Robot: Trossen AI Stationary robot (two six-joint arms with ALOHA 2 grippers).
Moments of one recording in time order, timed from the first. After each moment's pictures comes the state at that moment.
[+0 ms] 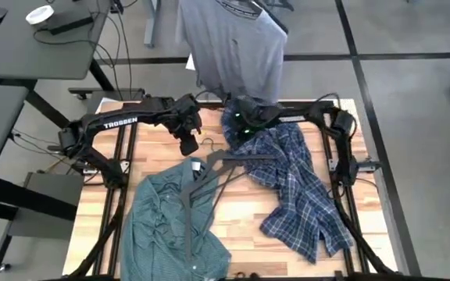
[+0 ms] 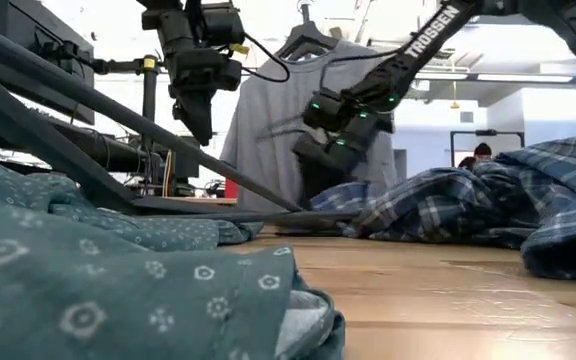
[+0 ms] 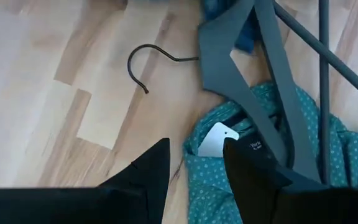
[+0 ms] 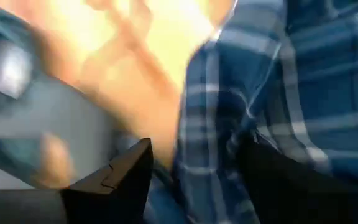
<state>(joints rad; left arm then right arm) 0.46 1.51 1.27 -0.91 0.13 0.03 -0.44 2.08 1.37 -0.22 -0.34 0.36</state>
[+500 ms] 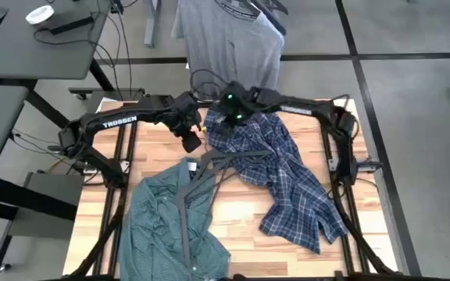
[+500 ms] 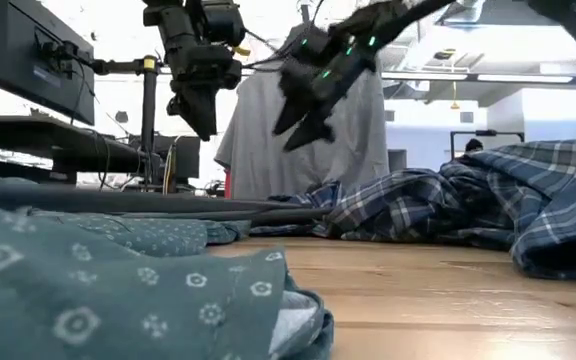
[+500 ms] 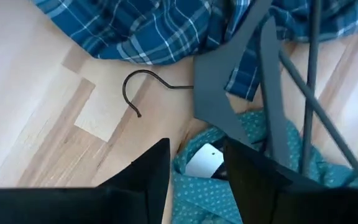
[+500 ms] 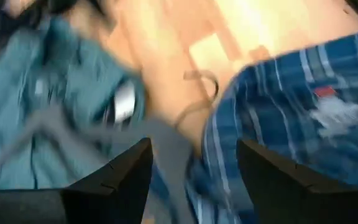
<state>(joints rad) 0.46 1.51 1.31 -0.93 0.12 -0.14 -0.44 1.93 1.70 -0.74 -0.36 0.02</state>
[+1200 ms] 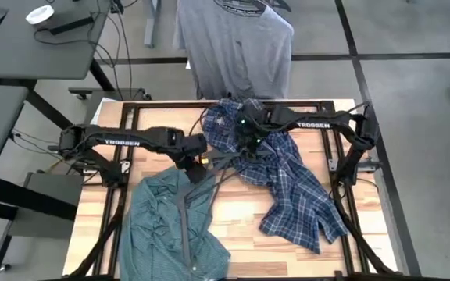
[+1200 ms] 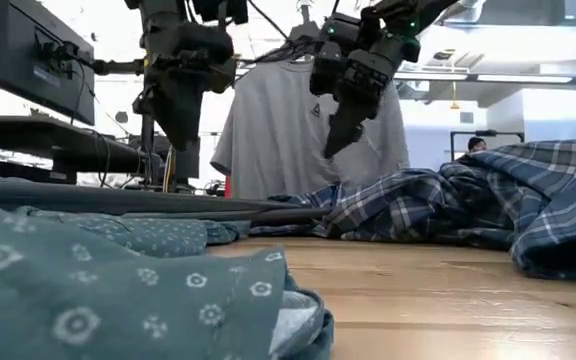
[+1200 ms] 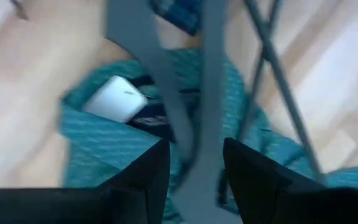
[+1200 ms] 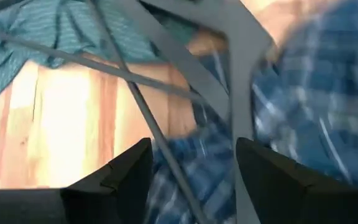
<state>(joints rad) 0.08 1.50 1.17 -0.88 0.05 -0.68 -0.29 1.78 1.35 -0.61 -0.36 -0.29</state>
